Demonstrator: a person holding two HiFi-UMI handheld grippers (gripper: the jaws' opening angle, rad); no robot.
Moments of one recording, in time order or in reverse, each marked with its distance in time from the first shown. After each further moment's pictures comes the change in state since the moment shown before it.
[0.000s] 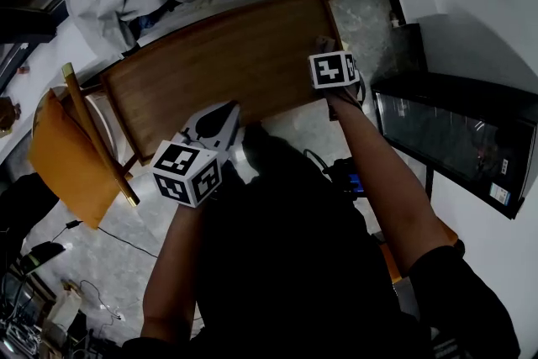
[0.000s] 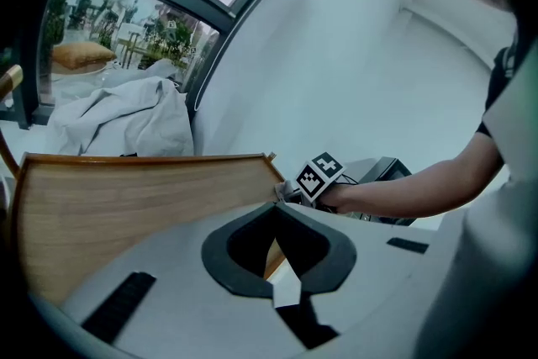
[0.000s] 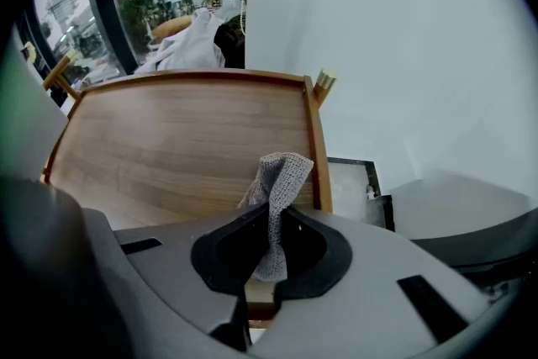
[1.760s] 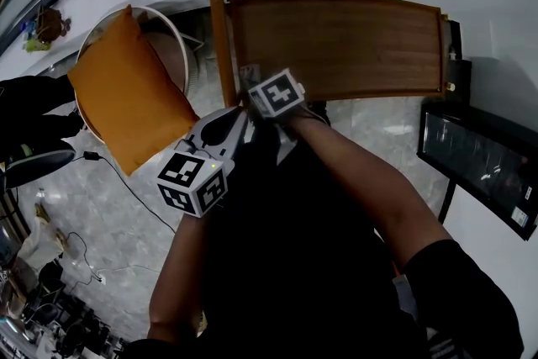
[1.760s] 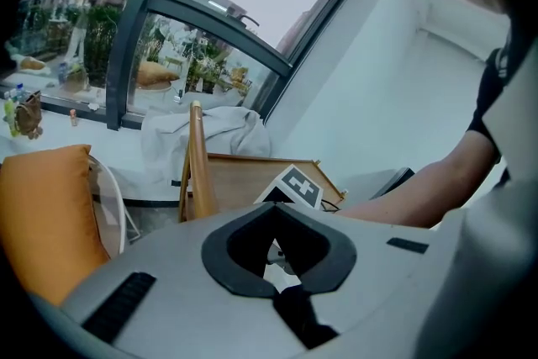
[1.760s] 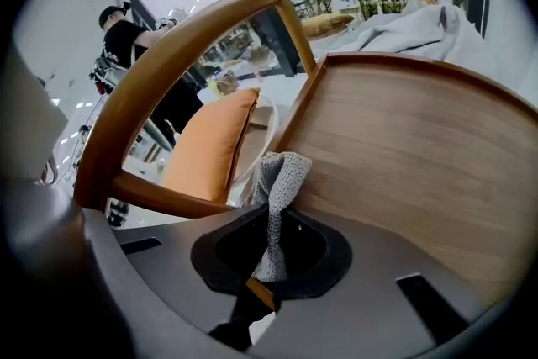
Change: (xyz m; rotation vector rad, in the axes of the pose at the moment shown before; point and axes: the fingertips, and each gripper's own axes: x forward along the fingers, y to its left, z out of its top) left arm -0.278 0.144 -0.071 -0.090 -0.093 0.191; right arm -0.092 0.552 -0.004 -0.325 -0.042 0.734
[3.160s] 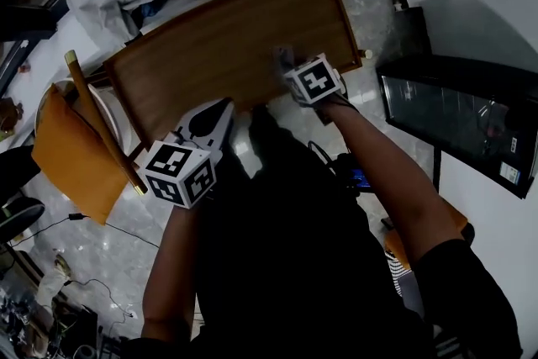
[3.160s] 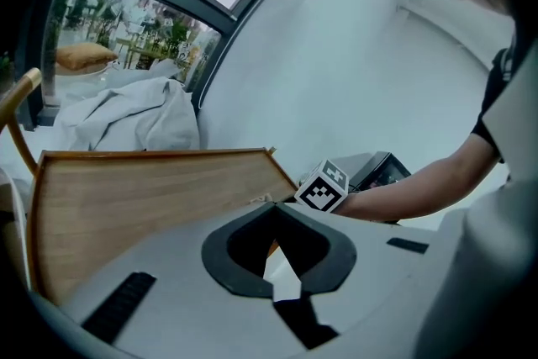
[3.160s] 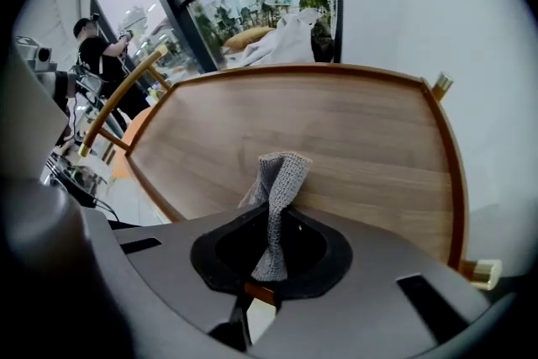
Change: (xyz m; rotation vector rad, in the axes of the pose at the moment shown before) left arm 0.206 -0.175 0.018 0.103 0.119 -0.201; right arm -0.217 -0.316 -0.140 0.121 -0.015 -0.328
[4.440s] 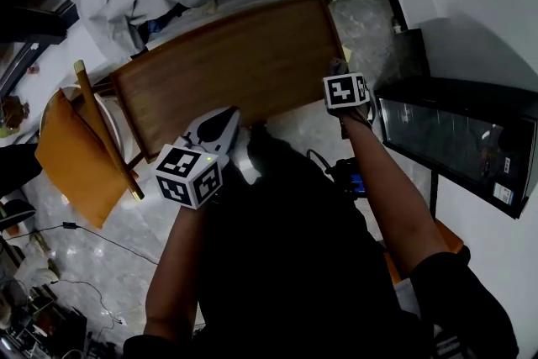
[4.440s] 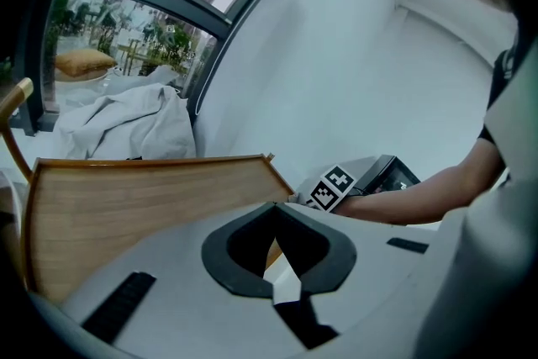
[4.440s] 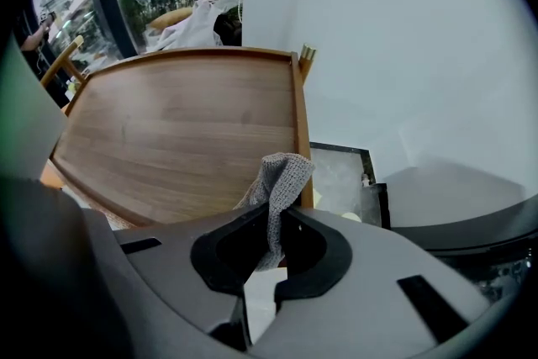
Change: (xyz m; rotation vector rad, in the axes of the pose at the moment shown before) left arm 0.027 -0.021 0.015 0.010 -0.033 0.026; right arm -0.056 -0.148 -0.064 0.198 0.109 -0.429
